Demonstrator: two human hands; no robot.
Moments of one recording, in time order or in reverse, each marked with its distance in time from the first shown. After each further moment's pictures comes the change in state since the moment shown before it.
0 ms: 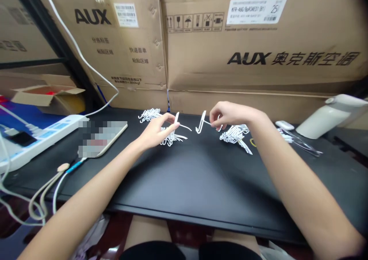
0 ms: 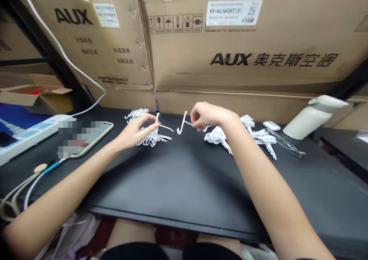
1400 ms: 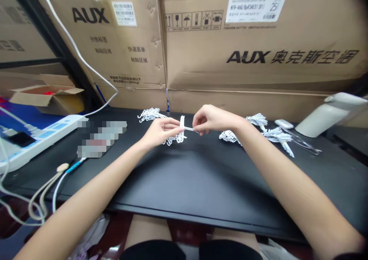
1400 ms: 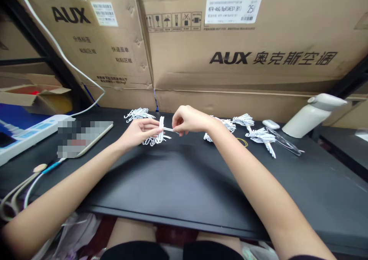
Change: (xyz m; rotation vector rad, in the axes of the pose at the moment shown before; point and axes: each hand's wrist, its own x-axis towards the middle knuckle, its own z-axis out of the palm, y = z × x) left_hand 0.000 0.006 0.014 -0.555 -0.050 -0.312; right_hand 0.007 -0.035 0.026 0.148 0.010 -0.258
